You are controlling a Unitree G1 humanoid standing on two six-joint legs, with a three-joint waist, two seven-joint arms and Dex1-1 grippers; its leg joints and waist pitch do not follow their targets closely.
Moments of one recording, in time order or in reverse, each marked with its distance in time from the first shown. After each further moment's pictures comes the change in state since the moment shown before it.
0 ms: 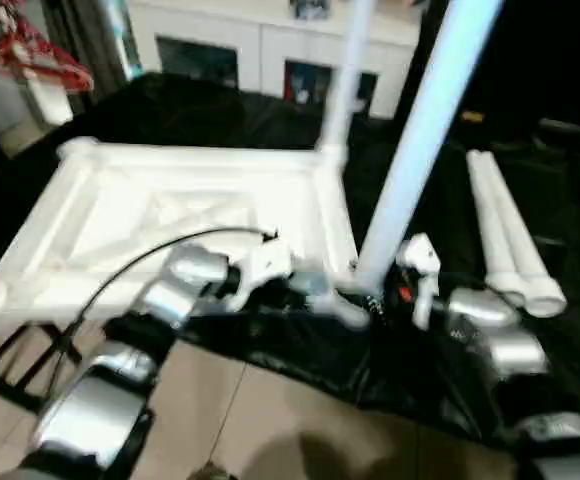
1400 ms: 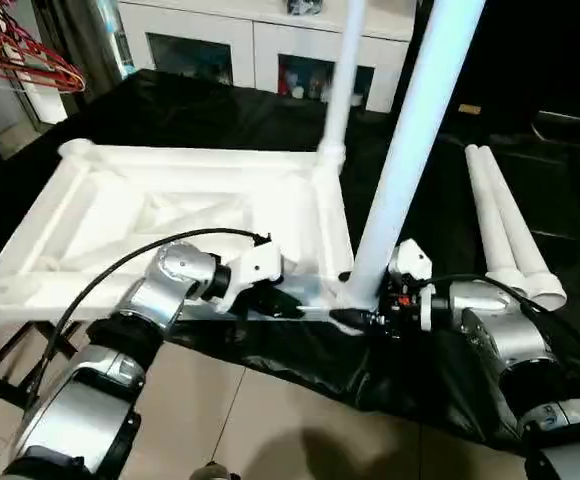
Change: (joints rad) left arm 0.049 0.096 -0.014 -0.096 -0.036 -0.056 -0.246; right arm -0.018 -0.139 0.145 -0.042 -0.019 -0.037 0.399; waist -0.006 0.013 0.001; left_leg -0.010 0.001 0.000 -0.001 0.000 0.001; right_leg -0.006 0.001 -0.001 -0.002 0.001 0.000
